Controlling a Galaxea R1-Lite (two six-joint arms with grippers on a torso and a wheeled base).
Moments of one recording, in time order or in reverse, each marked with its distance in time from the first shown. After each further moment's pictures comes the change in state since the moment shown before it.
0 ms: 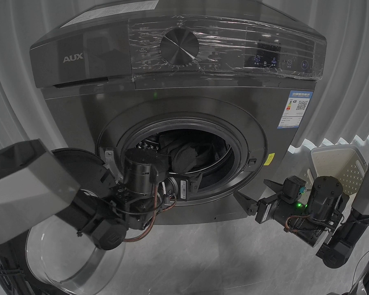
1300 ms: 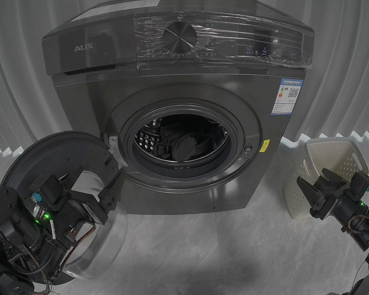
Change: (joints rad) left arm -0.023 -0.567 0.730 -0.506 0.187 0.023; right arm -0.147 -0.494 0.279 0.064 -0.008 -0.031
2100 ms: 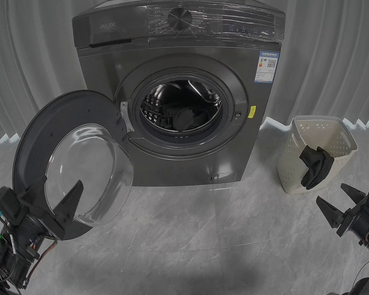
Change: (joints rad) left arm 0.061 -0.333 0.119 0.190 -0.006 0.033; right arm -0.043 -0.355 0.001 0.468 -0.014 -0.069
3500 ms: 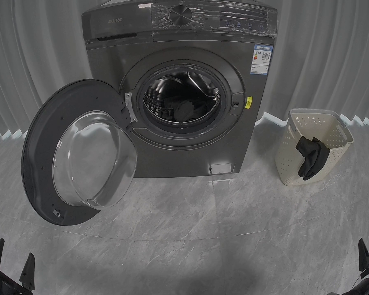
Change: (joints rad) left arm 0.617 -1.112 0.022 1.159 -0.394 0.096; right arm -0.389 -1.089 0.000 0.970 0.049 -0.083
